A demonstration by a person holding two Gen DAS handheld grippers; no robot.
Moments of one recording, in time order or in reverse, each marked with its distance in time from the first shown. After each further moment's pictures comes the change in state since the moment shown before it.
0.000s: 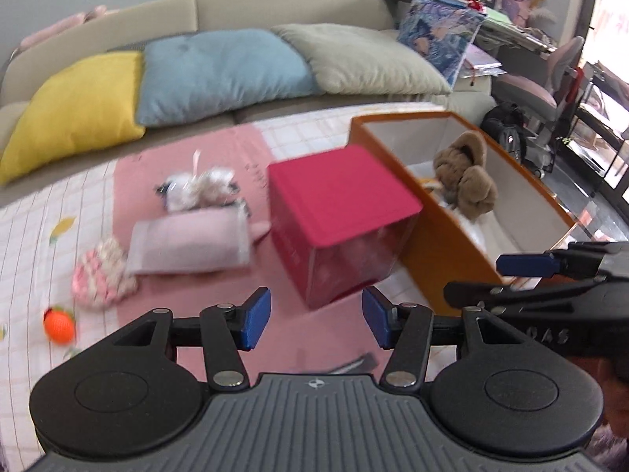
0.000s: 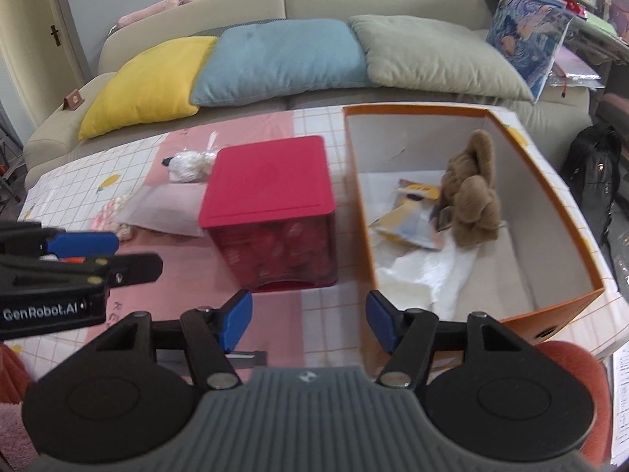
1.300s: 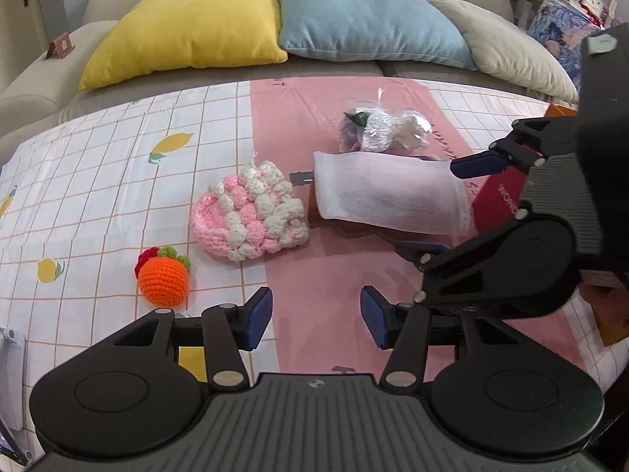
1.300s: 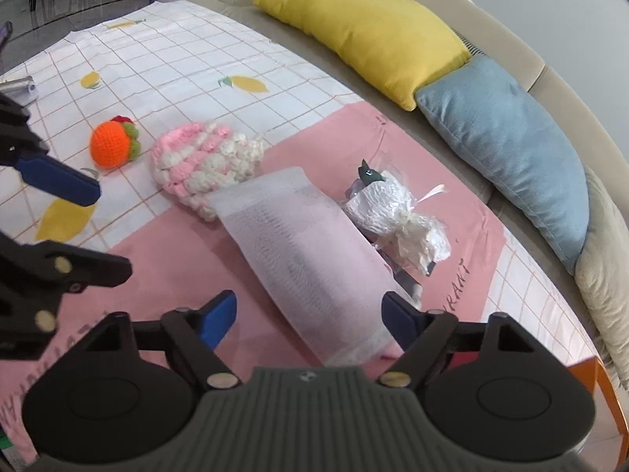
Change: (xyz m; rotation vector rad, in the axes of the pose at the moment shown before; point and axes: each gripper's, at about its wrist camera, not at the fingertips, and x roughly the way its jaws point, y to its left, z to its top) left arm 0.055 0.157 -0.026 -0.198 0.084 0.172; right arm 0.192 0.194 0.063 -0.820 0.034 0.117
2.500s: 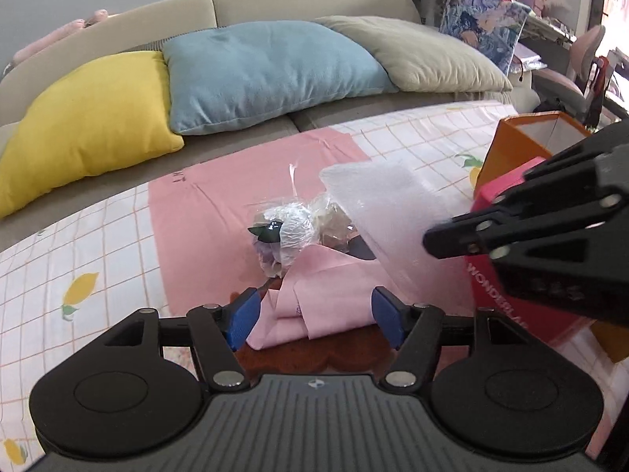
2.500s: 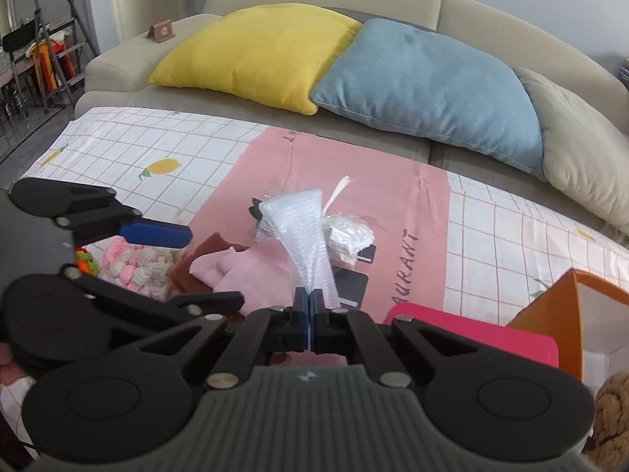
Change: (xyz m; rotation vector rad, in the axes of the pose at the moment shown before) left arm 0.058 -0.046 0.072 0.297 -0.129 -0.143; right arm -0.031 -0.082 -0.012 0.450 -0.057 0.017
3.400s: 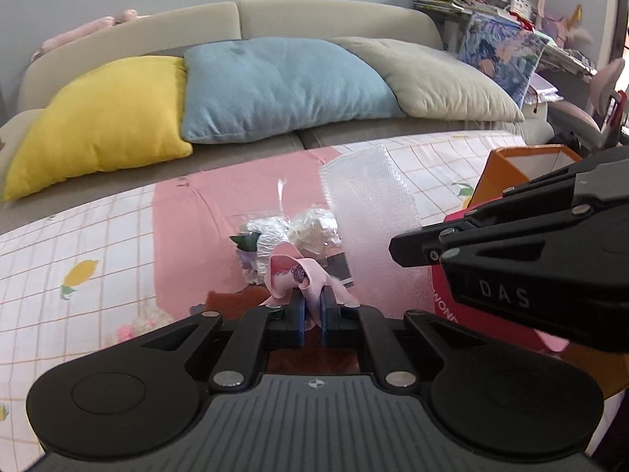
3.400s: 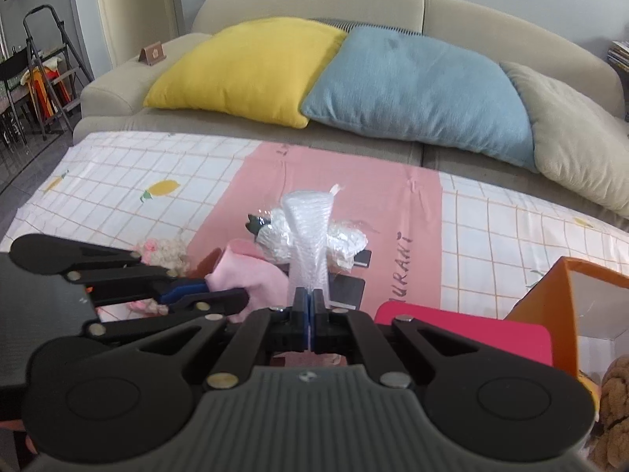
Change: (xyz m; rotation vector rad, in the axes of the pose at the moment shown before) left arm -0.035 -0.029 0.002 -0.122 -0.067 0.052; right arm -0.019 -0.007 0.000 0.065 -0.046 0.019
